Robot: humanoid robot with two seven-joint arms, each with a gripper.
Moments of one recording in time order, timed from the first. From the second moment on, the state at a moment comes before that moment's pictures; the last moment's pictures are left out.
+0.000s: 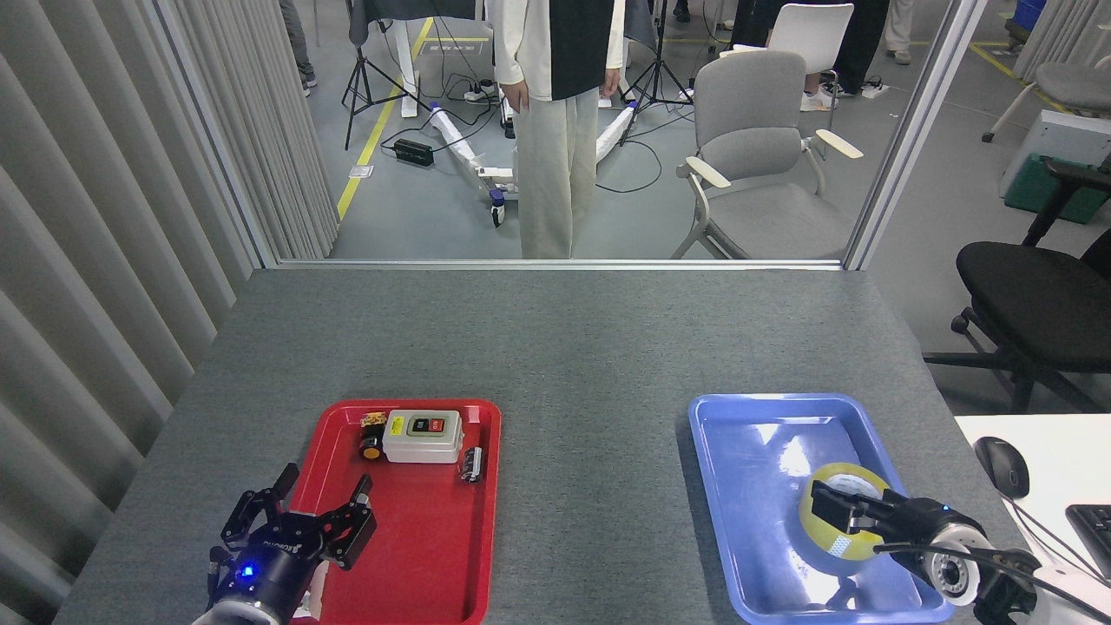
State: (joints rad) left arm -0.09 0.40 -0.32 -1.40 -1.04 0.02 0.18; right arm -0.29 -0.75 0.60 -1.45 0.41 0.28 0.39
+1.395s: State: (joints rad) left arm -0.09 0.35 -0.22 -1.41 -1.03 -0.01 0.18; right arm 0.06 -0.27 0.02 -1.47 1.21 0.13 -0.24
